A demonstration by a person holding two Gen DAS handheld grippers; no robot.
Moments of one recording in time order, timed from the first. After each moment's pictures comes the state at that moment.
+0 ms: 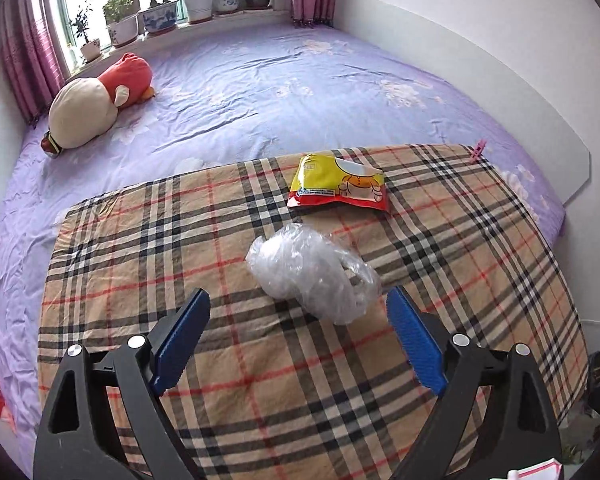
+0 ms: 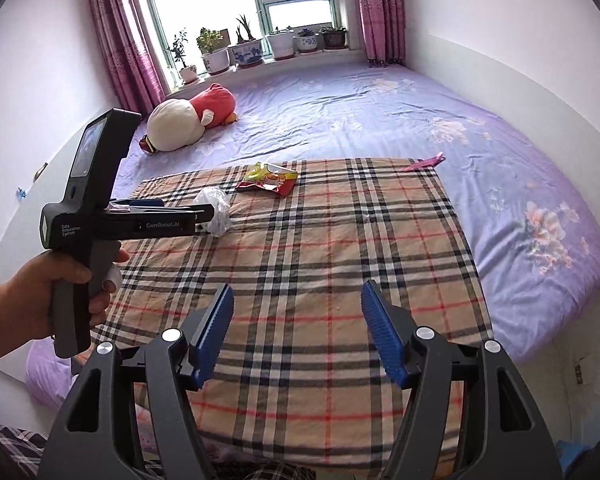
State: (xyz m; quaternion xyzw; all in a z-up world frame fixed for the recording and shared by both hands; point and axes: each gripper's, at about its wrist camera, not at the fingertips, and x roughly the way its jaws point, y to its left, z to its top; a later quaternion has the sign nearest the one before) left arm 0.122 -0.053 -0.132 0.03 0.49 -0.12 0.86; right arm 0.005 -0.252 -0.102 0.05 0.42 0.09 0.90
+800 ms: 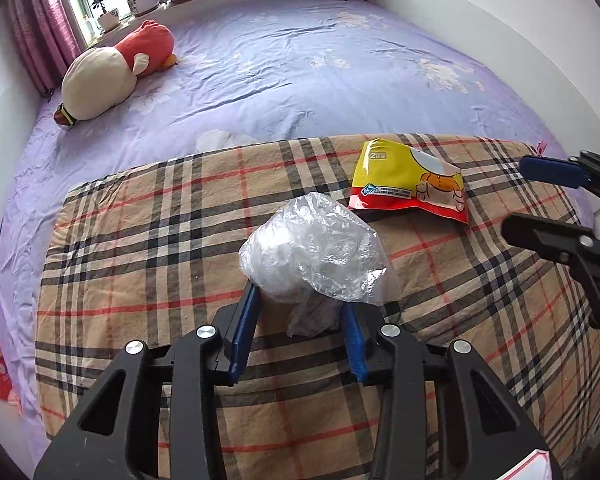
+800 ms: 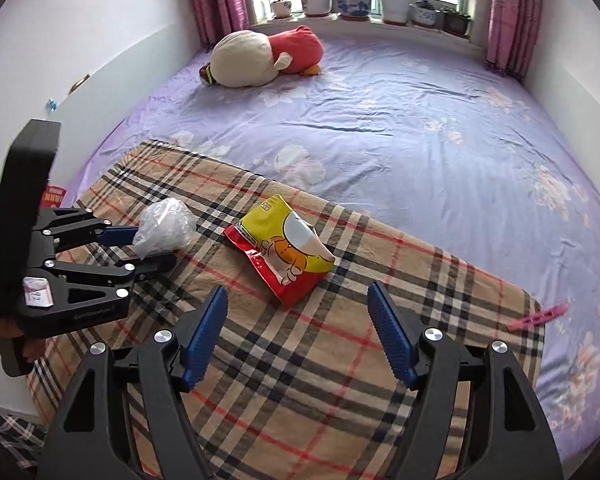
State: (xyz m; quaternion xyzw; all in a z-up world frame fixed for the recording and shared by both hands) left arm 0.160 -0.031 -0.159 0.03 0.54 -0.07 0.84; right arm 0.212 -0.204 -0.159 -0.09 0.48 0.26 0.83
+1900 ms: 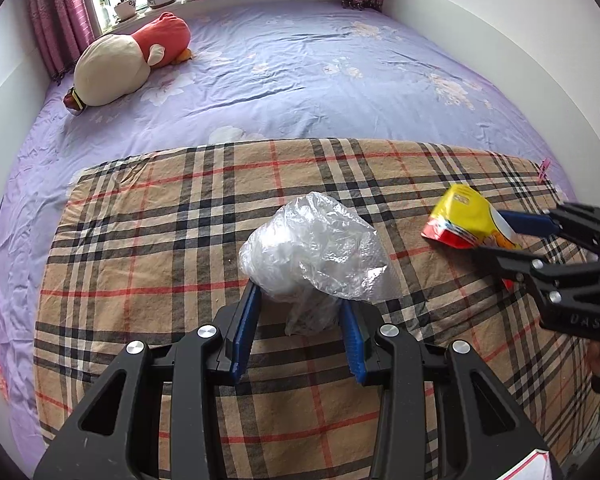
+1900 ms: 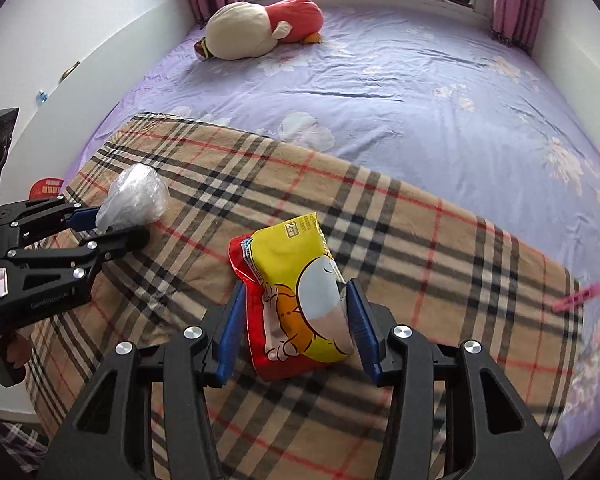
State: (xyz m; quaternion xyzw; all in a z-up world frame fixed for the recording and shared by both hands) left arm 0.155 -0.011 -0.159 0.00 0.53 -0.06 0.85; right arm 0.199 -0.193 -0.183 -0.05 0.53 0.24 0.81
